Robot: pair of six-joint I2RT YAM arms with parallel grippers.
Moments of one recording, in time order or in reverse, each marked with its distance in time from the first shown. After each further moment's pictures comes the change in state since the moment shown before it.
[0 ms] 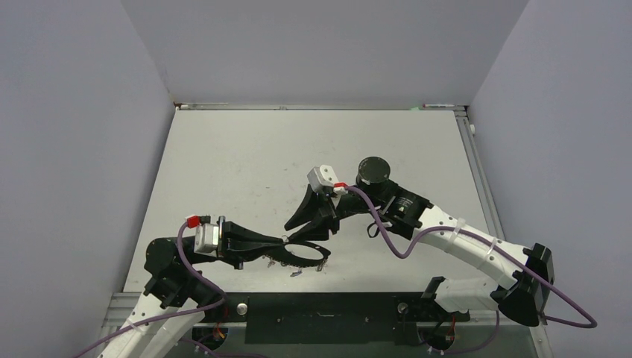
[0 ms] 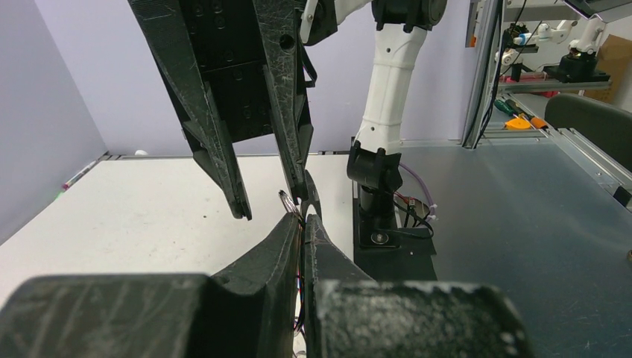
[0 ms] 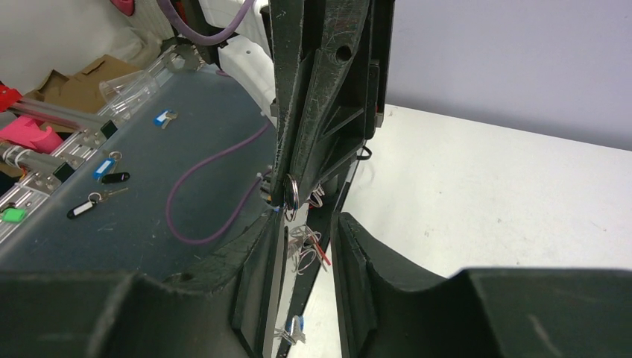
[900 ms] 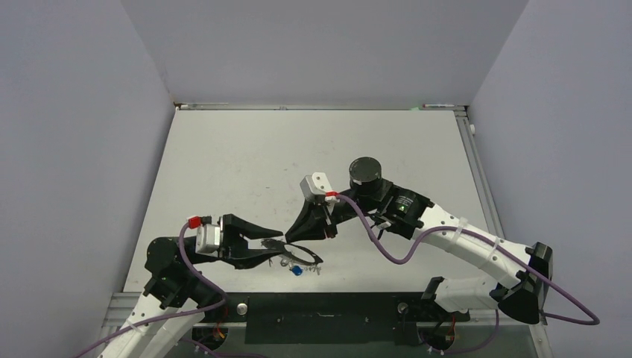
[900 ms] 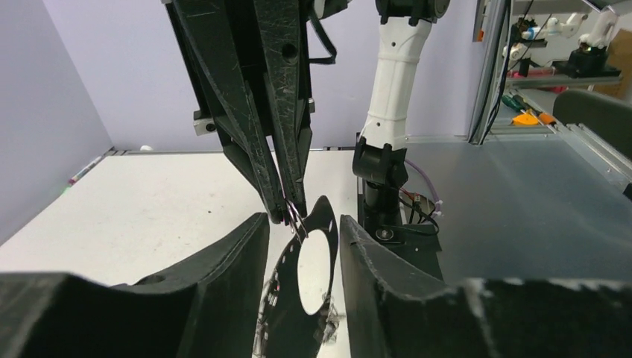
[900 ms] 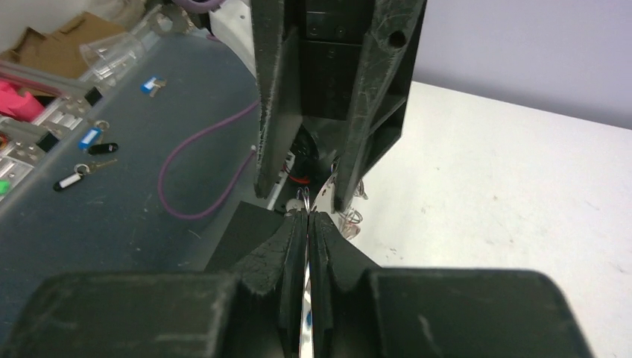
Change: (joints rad) left arm 0.000 -0.002 -0.001 -0.021 0.005 0.023; right arm 0.040 0.016 0.056 -0.153 0.033 -0.113
